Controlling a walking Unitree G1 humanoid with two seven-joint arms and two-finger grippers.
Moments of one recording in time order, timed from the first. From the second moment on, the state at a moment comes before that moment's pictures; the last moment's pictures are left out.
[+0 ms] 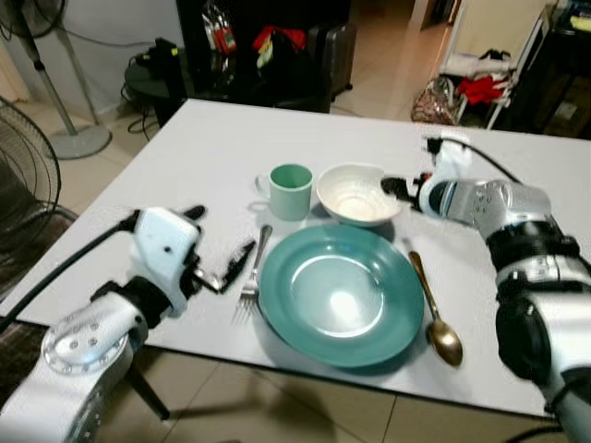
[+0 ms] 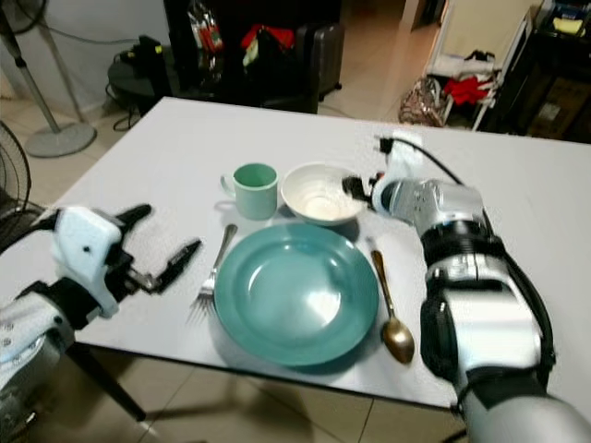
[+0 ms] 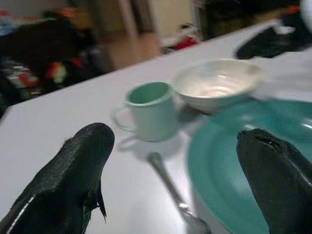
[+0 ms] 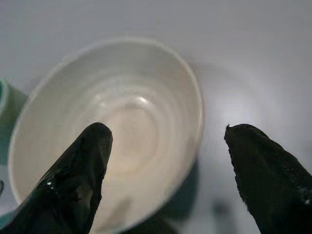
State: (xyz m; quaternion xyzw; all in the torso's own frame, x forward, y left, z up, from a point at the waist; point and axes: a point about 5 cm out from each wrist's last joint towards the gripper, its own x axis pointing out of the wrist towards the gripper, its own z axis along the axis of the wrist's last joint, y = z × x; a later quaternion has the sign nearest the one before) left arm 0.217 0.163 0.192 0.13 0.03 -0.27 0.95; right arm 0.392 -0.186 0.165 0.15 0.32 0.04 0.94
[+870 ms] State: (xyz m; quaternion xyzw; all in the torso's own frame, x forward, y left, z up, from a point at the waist) left arm 0.198 0.150 0.193 0.10 0.06 -0.36 0.93; right arm 0.391 -0.178 0.146 0.32 0.32 0.02 0.89
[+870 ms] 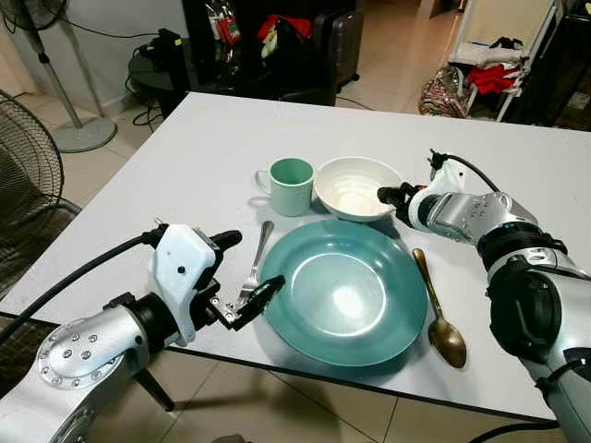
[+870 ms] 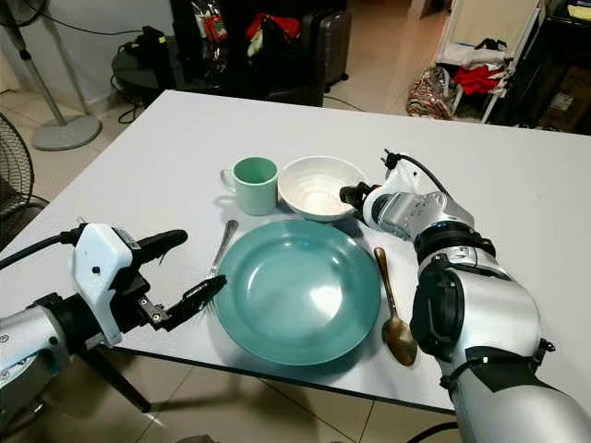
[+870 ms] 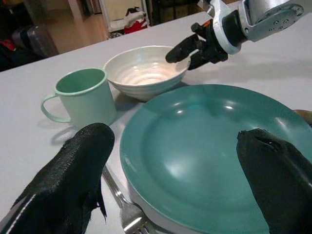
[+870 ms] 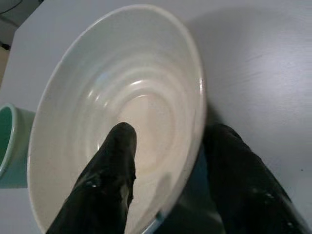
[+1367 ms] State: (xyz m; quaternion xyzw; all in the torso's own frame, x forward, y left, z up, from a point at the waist) left arm 0.197 0.150 0.193 0.10 0.07 -0.36 0.93; right arm 0.391 -0.180 0.145 0.33 0.32 0.00 0.89
